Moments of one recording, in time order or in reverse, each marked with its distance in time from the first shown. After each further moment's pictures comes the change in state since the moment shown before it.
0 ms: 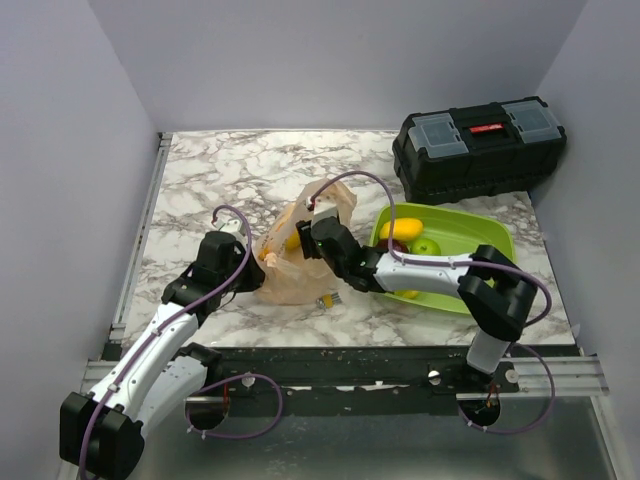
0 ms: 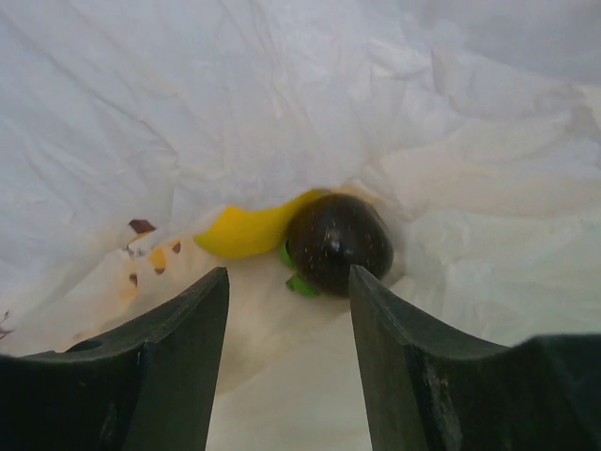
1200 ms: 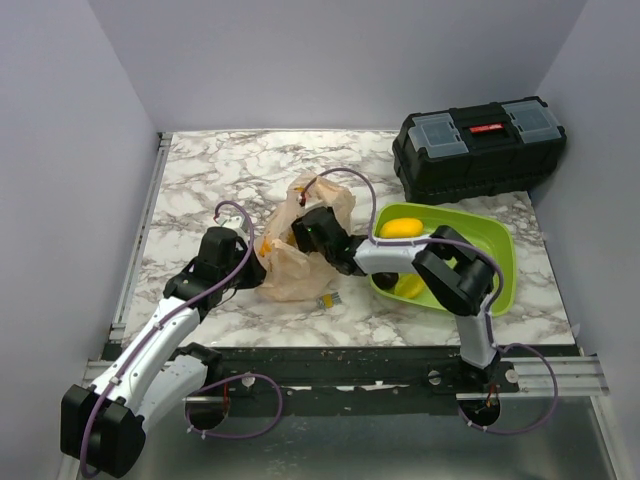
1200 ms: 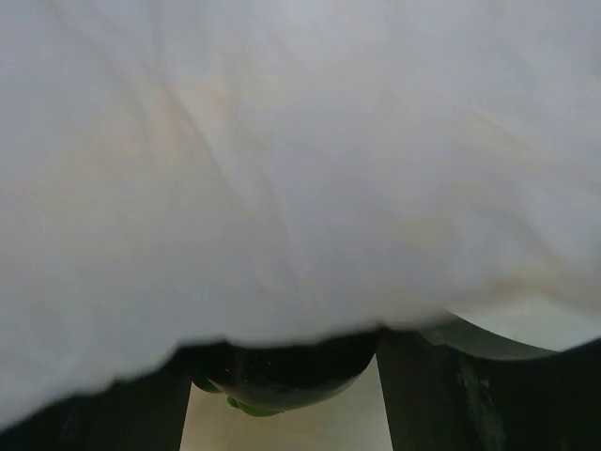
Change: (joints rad) left arm 0.000 0.042 0.032 -0.002 0.007 0.010; right arm -0.111 0.346 0.193 0.032 -0.079 -0.066
